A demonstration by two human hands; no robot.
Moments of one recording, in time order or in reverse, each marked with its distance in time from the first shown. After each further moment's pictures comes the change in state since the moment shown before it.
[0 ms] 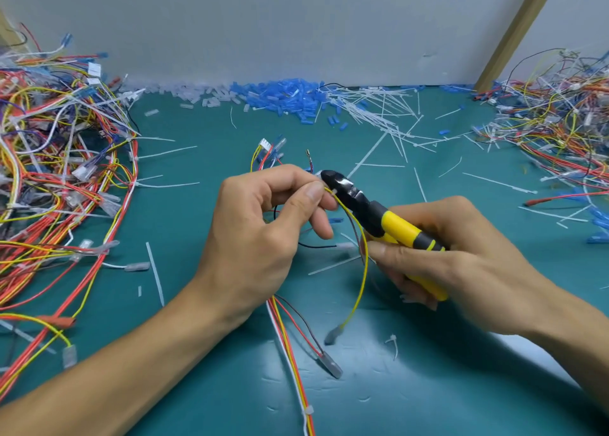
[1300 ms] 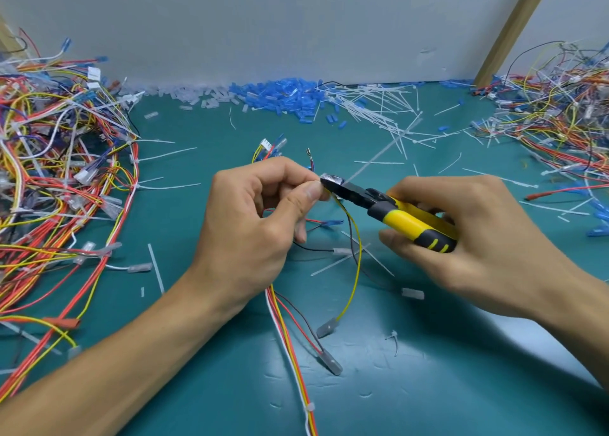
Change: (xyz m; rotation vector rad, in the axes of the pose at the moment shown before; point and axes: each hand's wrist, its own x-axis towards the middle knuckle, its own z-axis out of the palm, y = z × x) left_hand 0.005 -0.001 -0.005 0.039 0.010 0.012; right_hand 0.000 -0.006 -0.014 -0.589 0.222 -0.196
